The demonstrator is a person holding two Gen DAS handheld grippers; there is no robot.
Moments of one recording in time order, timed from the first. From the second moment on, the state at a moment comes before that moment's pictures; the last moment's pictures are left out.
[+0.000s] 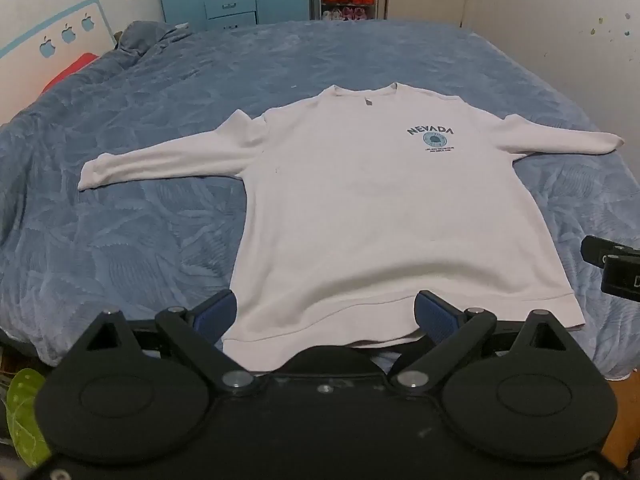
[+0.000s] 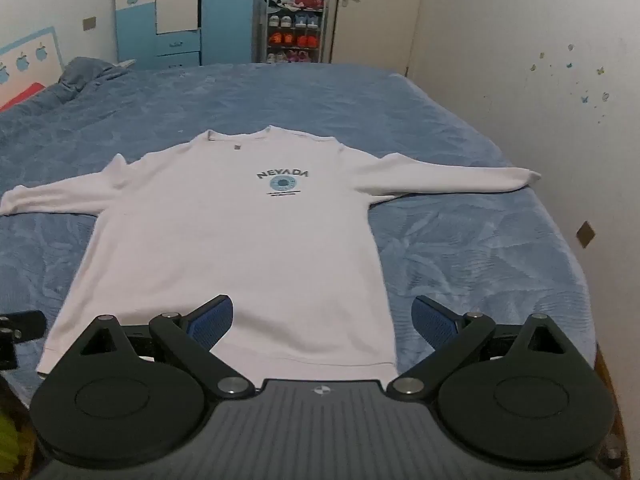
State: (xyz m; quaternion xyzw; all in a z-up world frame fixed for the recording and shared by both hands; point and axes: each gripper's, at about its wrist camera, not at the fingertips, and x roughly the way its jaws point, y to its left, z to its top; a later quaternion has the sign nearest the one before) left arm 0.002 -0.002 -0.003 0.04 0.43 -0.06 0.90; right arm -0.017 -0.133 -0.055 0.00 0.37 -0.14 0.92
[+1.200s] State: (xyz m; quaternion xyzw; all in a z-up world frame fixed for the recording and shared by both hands) left arm 0.005 0.008 -0.006 0.01 0.44 -0.07 0.90; right arm -0.021 -0.130 -0.056 -0.01 0.38 -0.13 0.92
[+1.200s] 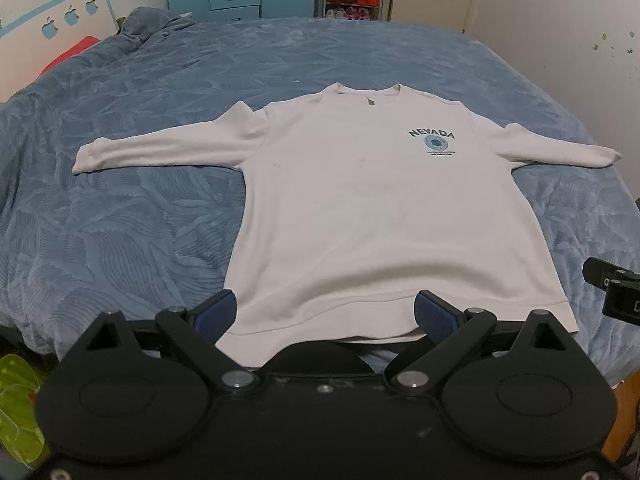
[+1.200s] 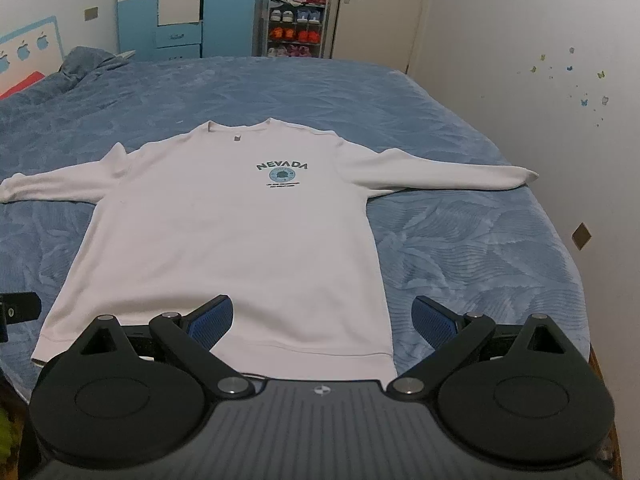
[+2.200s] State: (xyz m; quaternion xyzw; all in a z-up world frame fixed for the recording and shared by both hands) left arm 0.010 0.012 -0.009 0.00 0.44 -0.05 0.90; right arm -0.019 -0.120 -0.060 -0.01 0.37 -0.12 0.92
